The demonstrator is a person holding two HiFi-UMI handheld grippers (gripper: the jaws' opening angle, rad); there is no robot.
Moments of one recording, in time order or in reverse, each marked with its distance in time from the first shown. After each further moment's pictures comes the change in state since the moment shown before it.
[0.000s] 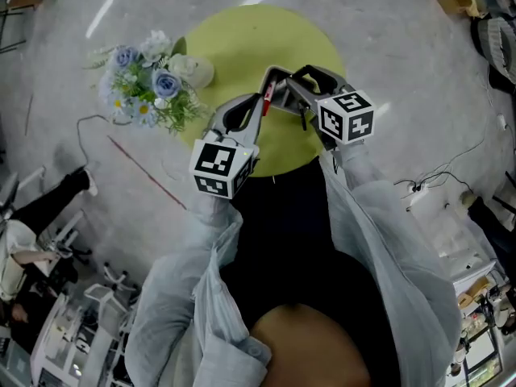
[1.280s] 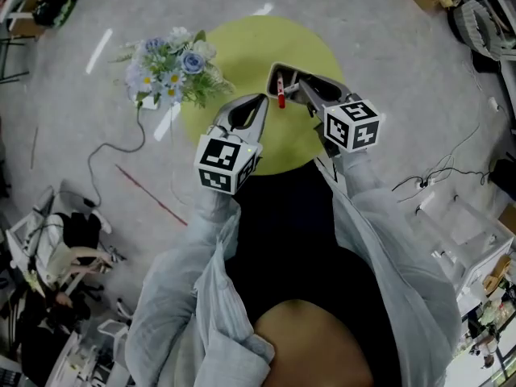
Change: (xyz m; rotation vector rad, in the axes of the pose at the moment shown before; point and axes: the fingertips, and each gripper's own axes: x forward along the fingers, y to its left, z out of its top) left arm -0.045 -0.012 0.003 0.140 -0.058 -0.139; right arm -0.048 0.048 0.011 -0.007 -0.161 -0.135
